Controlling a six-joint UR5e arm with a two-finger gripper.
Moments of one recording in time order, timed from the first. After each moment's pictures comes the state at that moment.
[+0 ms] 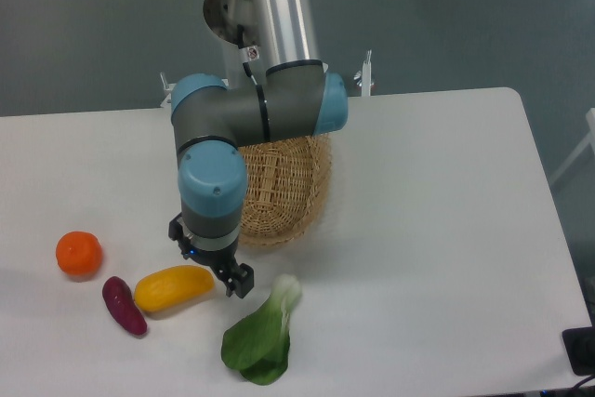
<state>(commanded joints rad) 2.14 -2.05 -1.57 -1.06 1.43 0.88</state>
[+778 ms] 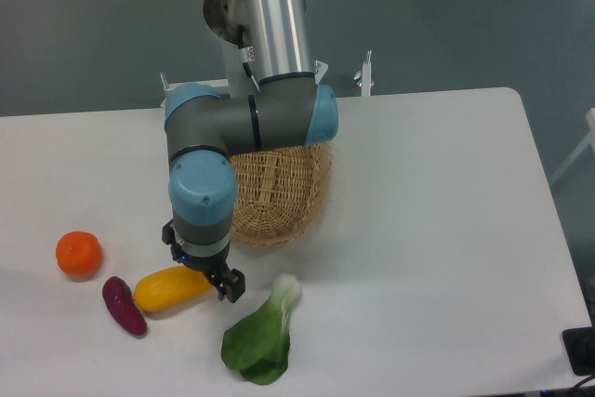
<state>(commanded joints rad) 2.12 -2.07 -1.57 -1.04 1.43 0.87</state>
